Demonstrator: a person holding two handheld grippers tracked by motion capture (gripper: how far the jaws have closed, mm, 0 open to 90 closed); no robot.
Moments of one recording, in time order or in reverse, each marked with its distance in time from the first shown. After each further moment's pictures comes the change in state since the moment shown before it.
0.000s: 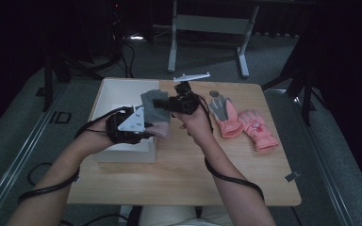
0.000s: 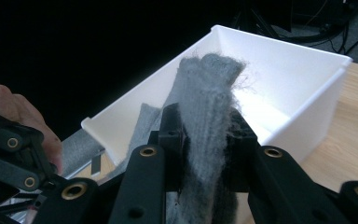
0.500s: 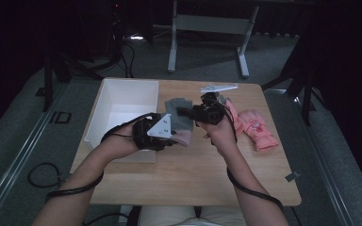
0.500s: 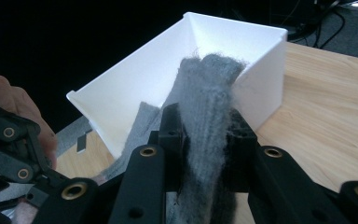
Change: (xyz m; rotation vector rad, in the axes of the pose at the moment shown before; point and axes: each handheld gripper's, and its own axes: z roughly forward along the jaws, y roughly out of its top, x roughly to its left) left arm -0.021 0.047 0.037 -0.024 -0.072 0.019; right arm -0.024 -0.037 -0.058 -0.016 -0.050 0.002
